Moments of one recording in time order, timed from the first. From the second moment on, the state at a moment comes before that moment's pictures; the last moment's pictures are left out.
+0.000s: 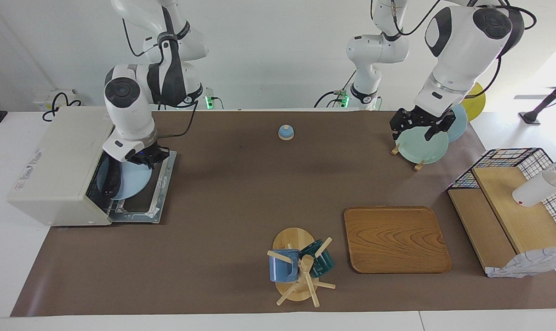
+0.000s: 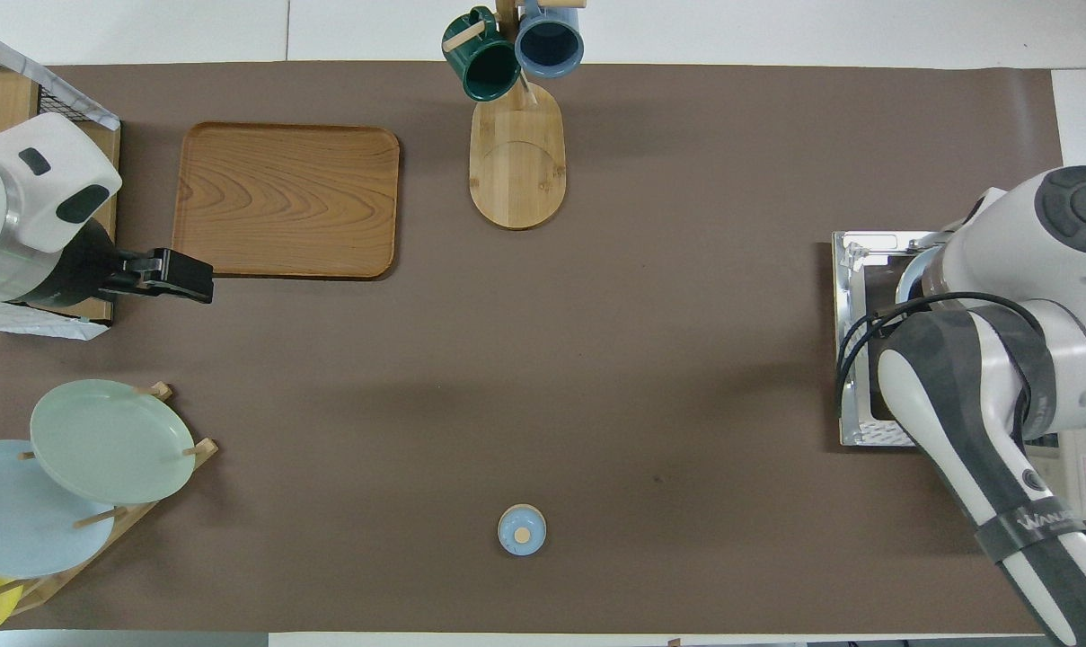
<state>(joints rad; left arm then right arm) -0.12 -0.02 -0.05 -1.72 -0.03 1.67 -0.07 0.13 0.03 -0.13 -2.08 -0.19 1.99 -0.13</state>
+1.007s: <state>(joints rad) -0.11 -0.03 -0.05 -1.72 -0.03 1.67 -0.07 0.06 -0.02 -0.13 -2.21 -0.16 2.12 -0.21</state>
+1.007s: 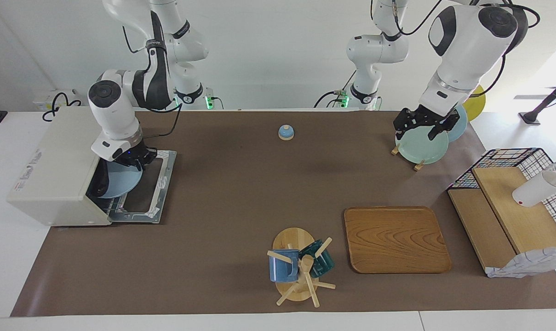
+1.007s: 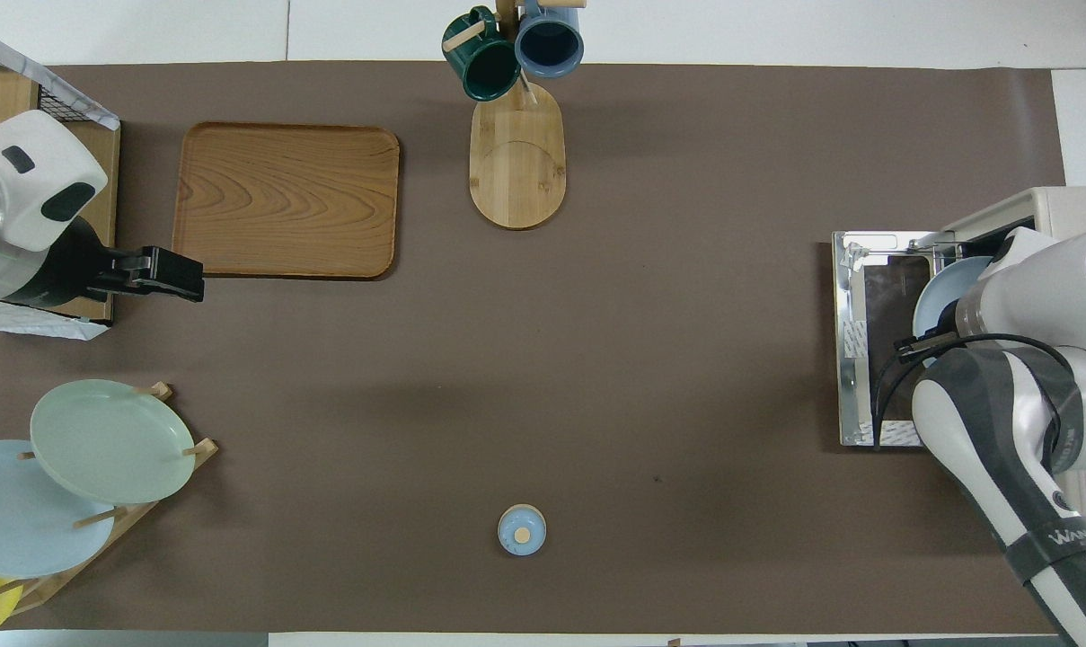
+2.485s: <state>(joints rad) -0.11 -0.03 -0.05 -1.72 -0.03 1.67 -0.07 0.20 0.12 -0.11 -2.27 -0.10 2.37 0.03</state>
